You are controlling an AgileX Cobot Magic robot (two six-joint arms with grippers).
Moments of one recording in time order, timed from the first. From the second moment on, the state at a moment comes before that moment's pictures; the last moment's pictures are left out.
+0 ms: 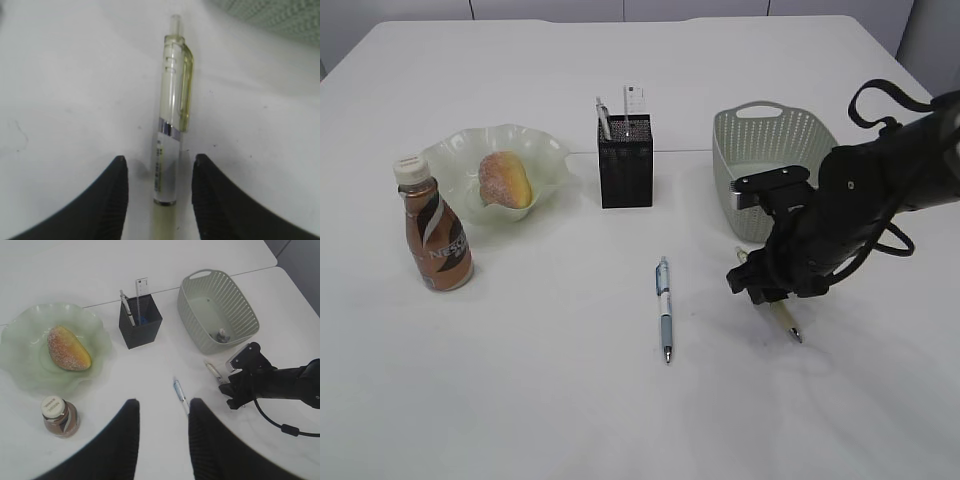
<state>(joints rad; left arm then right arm) -0.45 1.44 -1.92 -0.10 1.27 -0.20 0.29 2.01 -1.14 0.01 0.39 -0.04</state>
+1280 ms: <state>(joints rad) -0.45 1.44 -1.92 -0.10 1.27 -0.20 0.29 2.03 -1.14 0.01 0.45 -0.04</state>
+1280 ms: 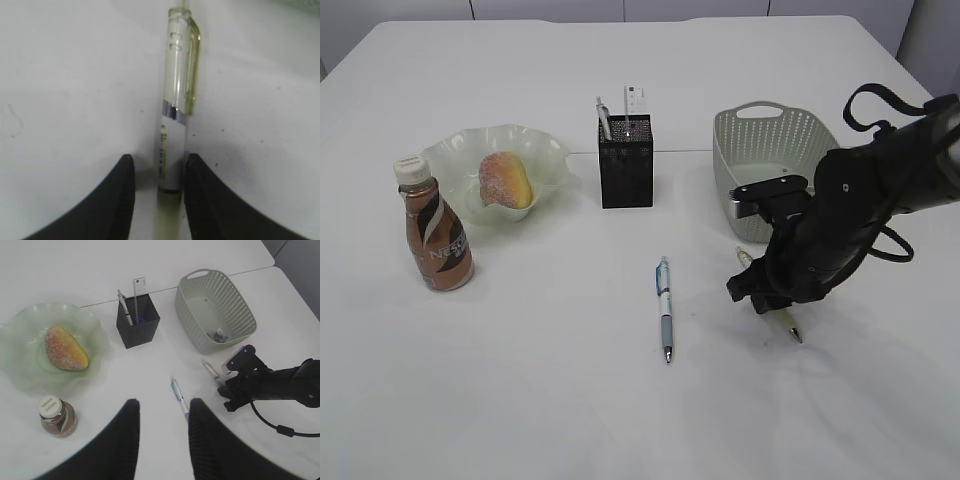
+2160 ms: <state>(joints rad) -0.45 1.44 -1.92 -0.13 1.27 -0.20 0.29 2.03 -1.16 0.01 0.59 -0.05</state>
